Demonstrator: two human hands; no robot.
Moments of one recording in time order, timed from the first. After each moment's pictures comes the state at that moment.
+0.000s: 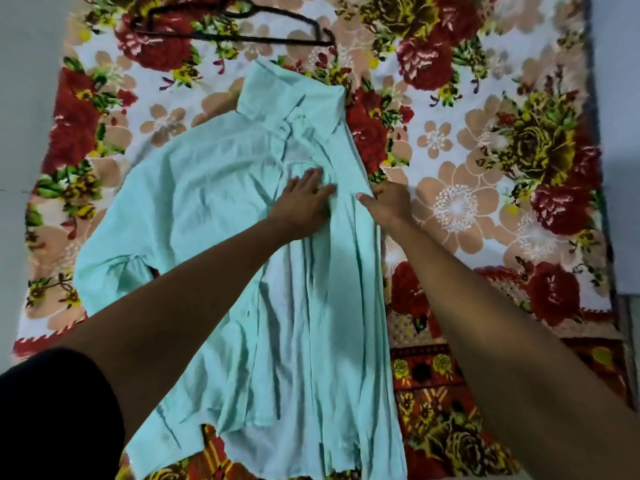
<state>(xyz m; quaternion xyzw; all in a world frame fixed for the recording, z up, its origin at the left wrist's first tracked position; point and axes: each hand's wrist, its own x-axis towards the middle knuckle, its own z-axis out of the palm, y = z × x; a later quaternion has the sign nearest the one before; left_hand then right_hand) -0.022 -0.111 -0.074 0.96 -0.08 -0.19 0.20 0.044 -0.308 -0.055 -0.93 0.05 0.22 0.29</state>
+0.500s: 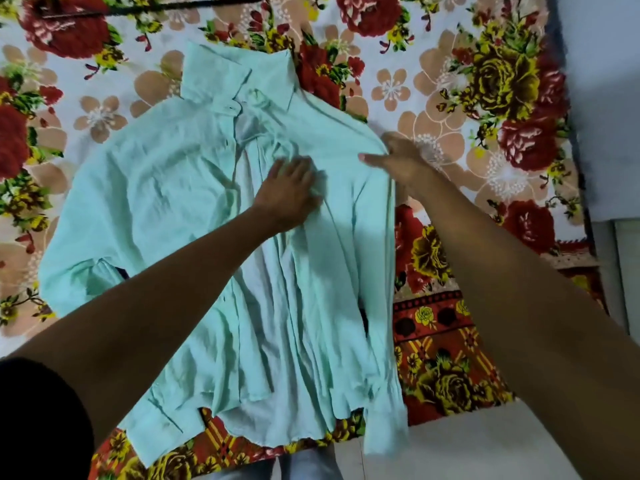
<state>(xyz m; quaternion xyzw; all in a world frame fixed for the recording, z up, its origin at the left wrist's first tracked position) -0.033 -0.160 -0.066 0.96 -0.17 -0.17 0.11 0.058 -0.395 -0.014 -0.84 0.11 0.29 0.44</state>
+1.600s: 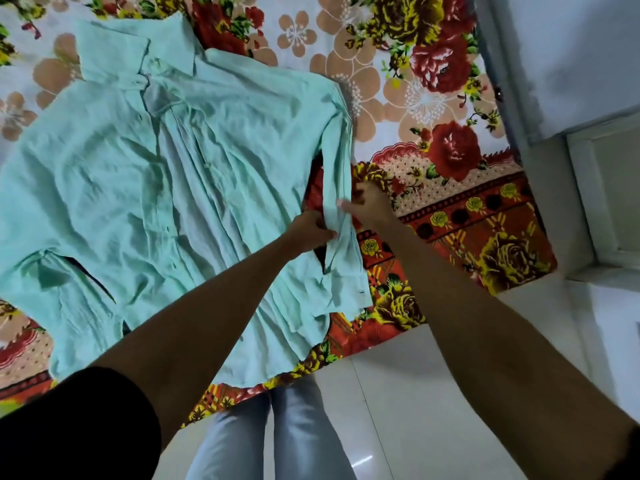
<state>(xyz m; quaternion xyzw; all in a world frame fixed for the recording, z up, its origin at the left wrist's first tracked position) -0.155 -0.332 -0.050 0.78 0.09 -0.44 0.44 -0.132 -0.512 -0.043 -0.84 0.22 0.28 0.40</state>
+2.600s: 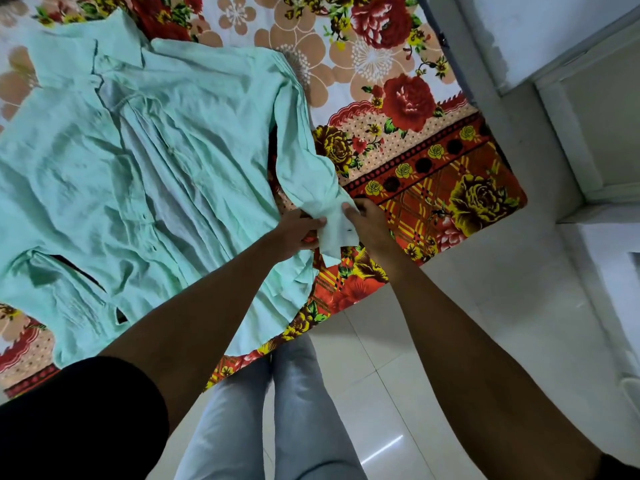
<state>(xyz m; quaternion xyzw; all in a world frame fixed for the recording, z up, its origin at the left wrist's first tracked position) -0.231 -0.363 -0.032 0.54 0.22 -0.50 0.64 -0.276 -0.539 -0.007 -0.70 0.35 0.17 0.60</state>
